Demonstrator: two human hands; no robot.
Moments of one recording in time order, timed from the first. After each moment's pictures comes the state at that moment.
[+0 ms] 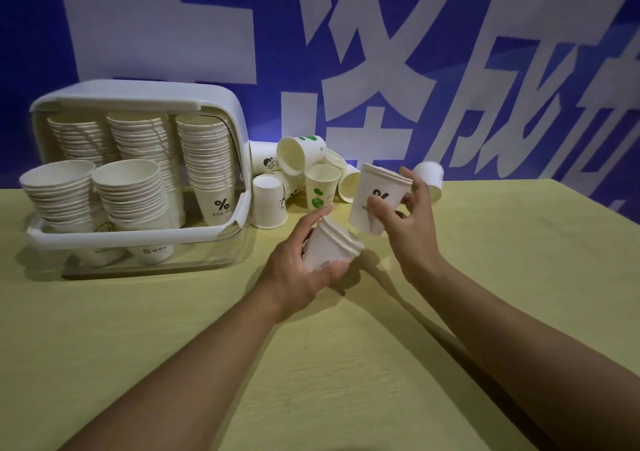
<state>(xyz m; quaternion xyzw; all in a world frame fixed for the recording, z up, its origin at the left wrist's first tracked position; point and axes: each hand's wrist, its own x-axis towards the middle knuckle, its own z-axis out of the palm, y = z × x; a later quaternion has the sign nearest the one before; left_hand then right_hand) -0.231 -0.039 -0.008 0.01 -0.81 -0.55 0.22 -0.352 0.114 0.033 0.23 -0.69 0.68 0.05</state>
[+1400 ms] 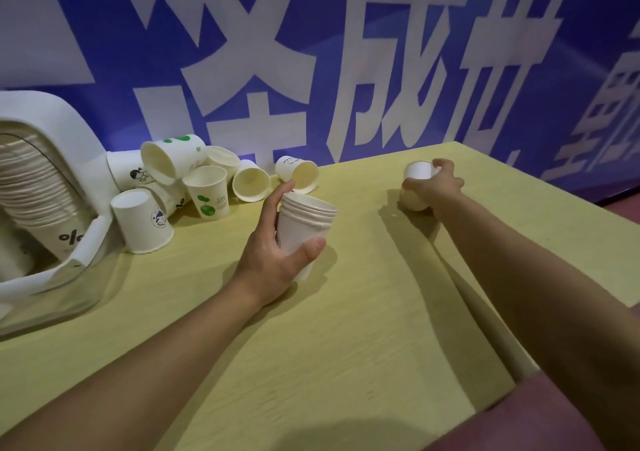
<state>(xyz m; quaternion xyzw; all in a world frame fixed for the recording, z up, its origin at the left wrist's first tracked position) -0.324 0.057 0.002 -0.05 -0.79 -0.57 0.21 -0.535 0.296 0.039 -0.13 -0.88 0.46 0.01</state>
